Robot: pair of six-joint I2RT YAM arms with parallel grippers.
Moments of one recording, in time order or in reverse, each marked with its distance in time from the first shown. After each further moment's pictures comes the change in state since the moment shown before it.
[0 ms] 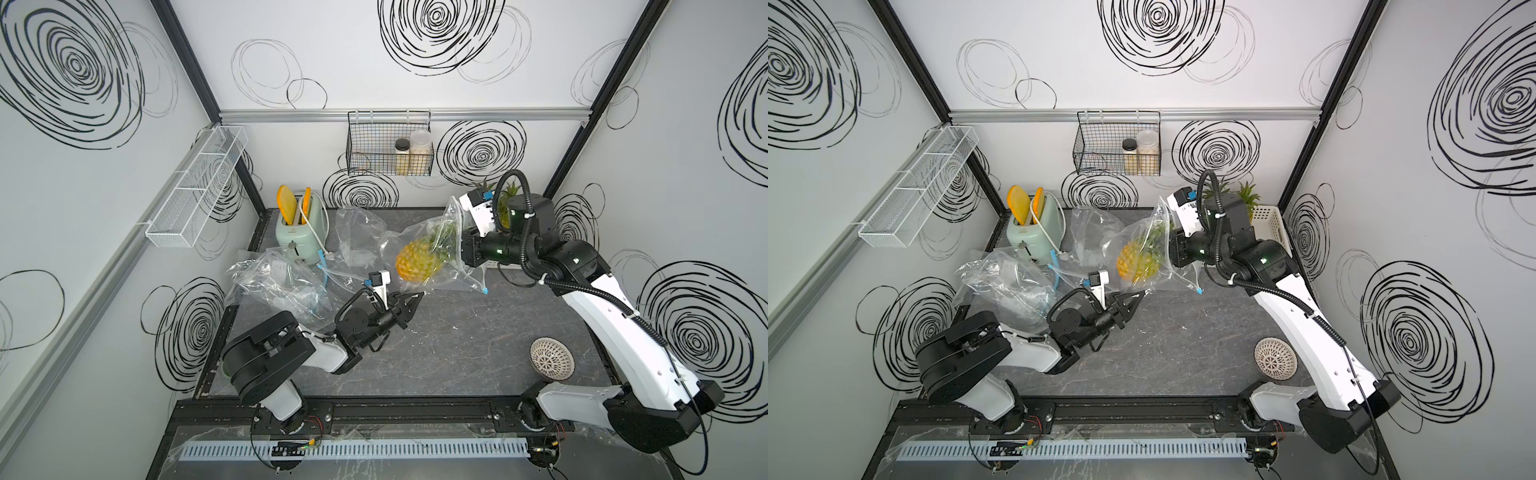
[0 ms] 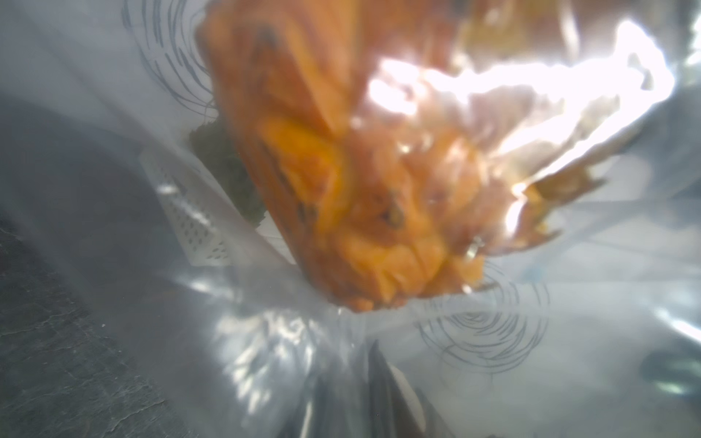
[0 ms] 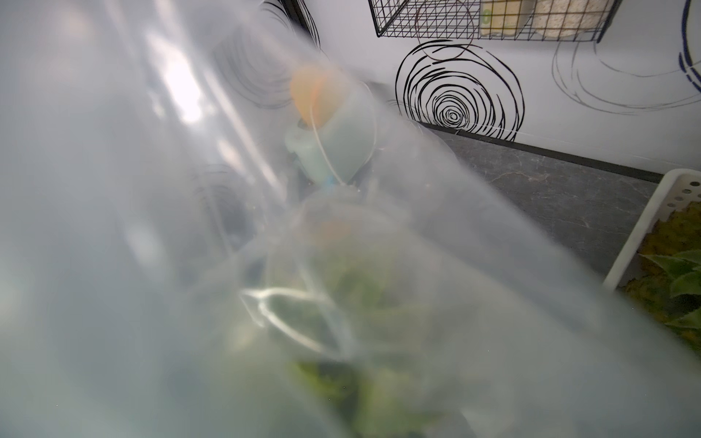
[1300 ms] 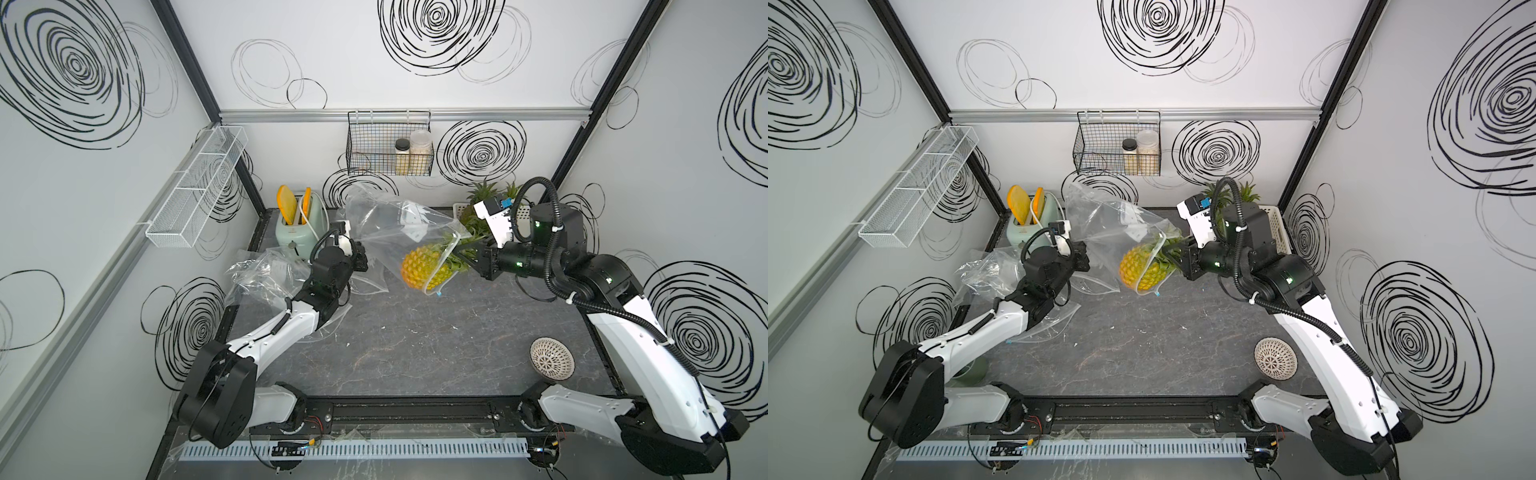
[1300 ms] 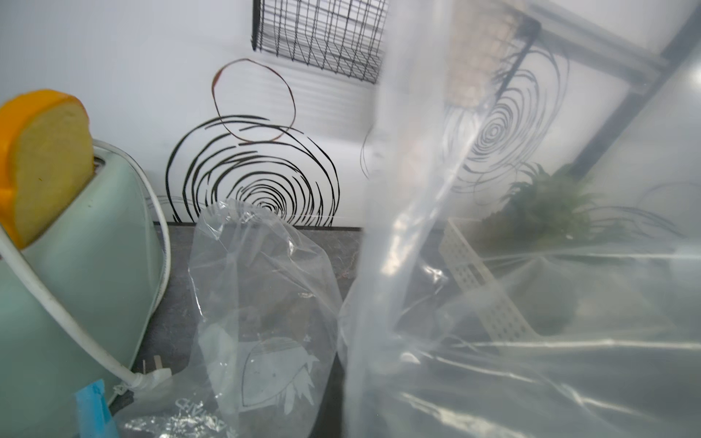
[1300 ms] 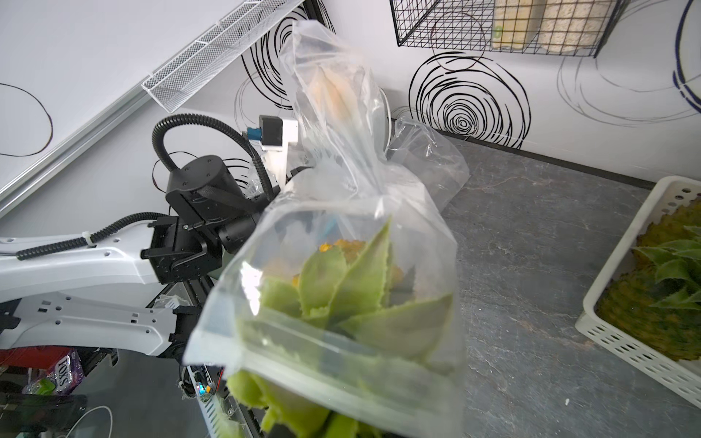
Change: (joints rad) left arm 0.452 -0.282 0.376 -0.988 -0.225 0.545; right arm 0.000 -0.114 -0.005 -0.077 -0.023 -0.024
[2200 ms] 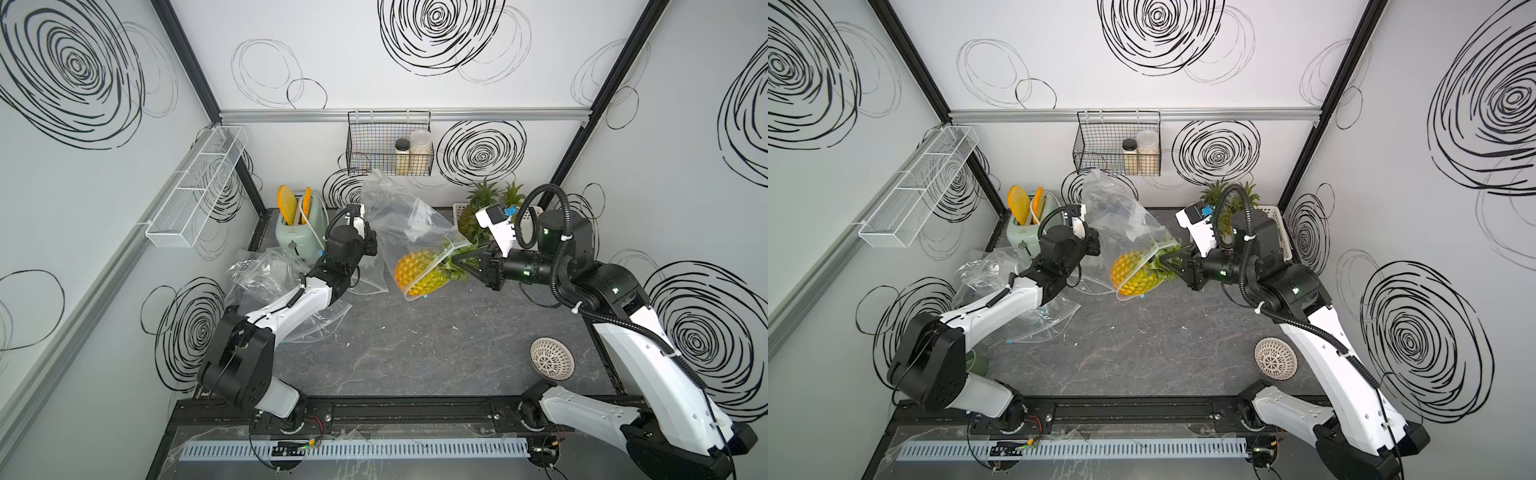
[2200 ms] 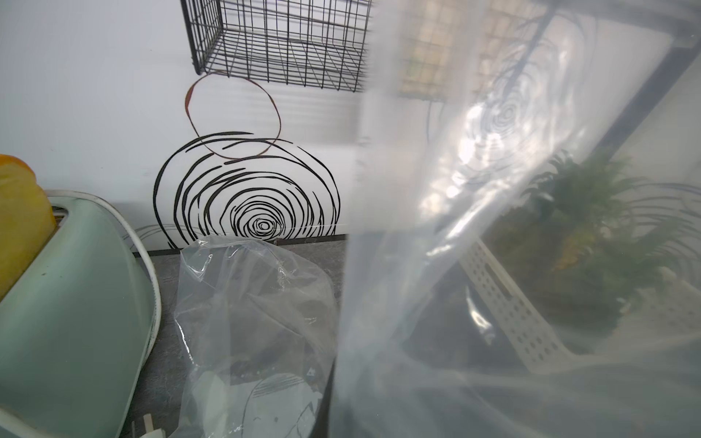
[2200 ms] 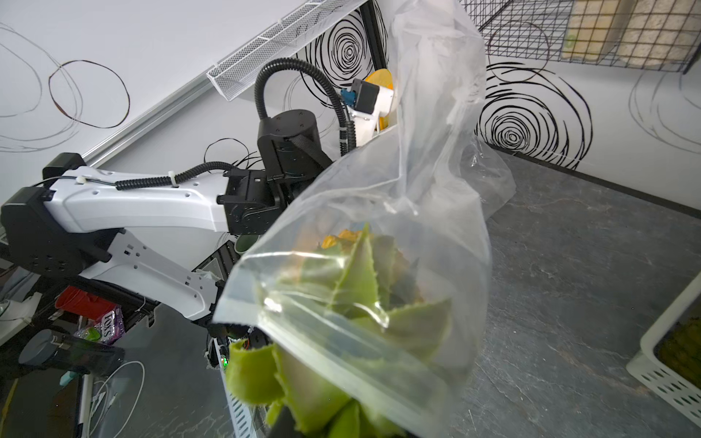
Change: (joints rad) left arm -0.024 0.209 0.245 -0.104 -0.013 0.080; right arm -0.011 -0.058 -0.066 0.054 -0.159 -0.058
